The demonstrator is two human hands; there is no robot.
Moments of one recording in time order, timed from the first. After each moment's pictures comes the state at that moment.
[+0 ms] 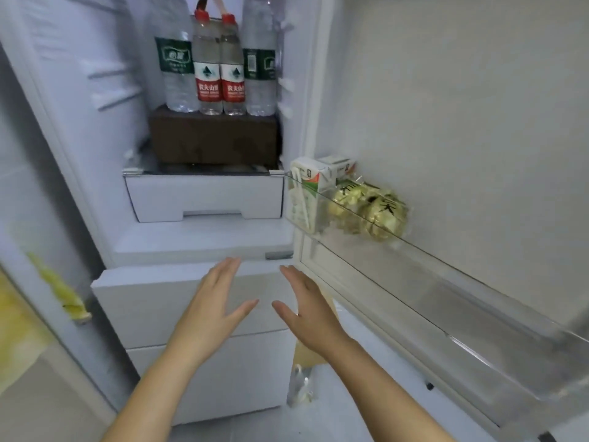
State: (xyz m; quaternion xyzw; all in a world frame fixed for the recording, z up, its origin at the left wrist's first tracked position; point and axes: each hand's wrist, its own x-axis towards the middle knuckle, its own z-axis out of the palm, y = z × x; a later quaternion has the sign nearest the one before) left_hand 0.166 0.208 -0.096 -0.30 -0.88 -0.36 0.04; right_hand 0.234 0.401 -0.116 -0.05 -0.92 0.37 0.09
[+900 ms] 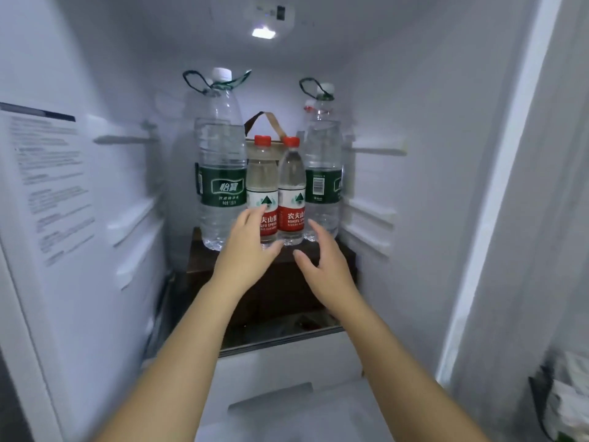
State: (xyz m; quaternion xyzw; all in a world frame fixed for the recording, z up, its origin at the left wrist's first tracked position) left_hand -0.249 0.252 0.108 -0.37 -0.80 -0.43 0.19; right_hand -0.155 0.382 0.078 -0.07 -0.85 0.39 0.36
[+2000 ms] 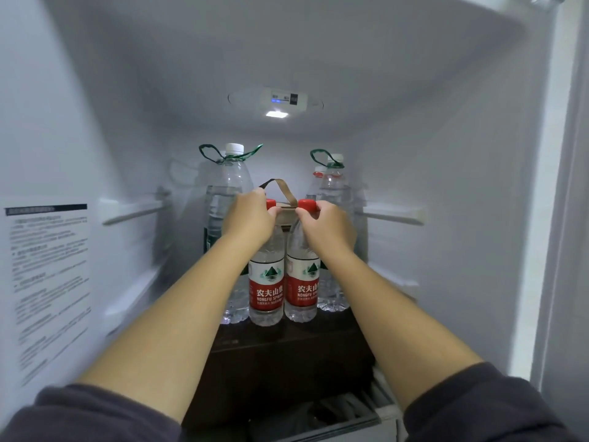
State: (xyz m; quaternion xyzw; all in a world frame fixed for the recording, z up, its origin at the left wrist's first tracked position) left_hand -0.309 0.281 0.255 -0.29 -0.83 -0.36 0.31; right_hand -0.252 0.408 0.234 -0.16 -0.84 0.24 0.47
